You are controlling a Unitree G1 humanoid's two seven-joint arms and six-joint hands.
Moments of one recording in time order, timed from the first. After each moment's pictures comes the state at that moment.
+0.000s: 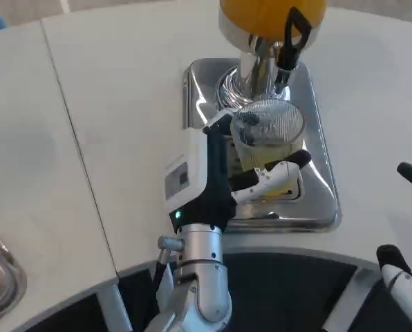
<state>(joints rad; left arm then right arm) -0.63 -0.05 -0.32 0.68 0.59 -0.19 0.74 0.55 -0.20 -0.25 -0.99 -0.68 0.01 0.34</state>
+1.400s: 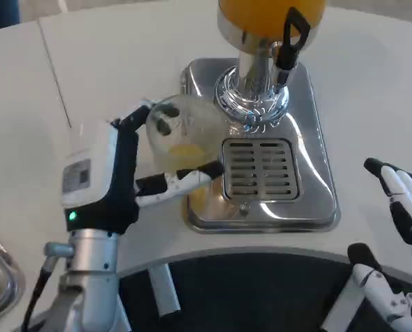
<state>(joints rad) -0.39 0.33 -0.21 0.30 0.64 -0.27 0.62 0.50 -0.23 -0.17 -0.98 -0.72 -0.02 0.34</state>
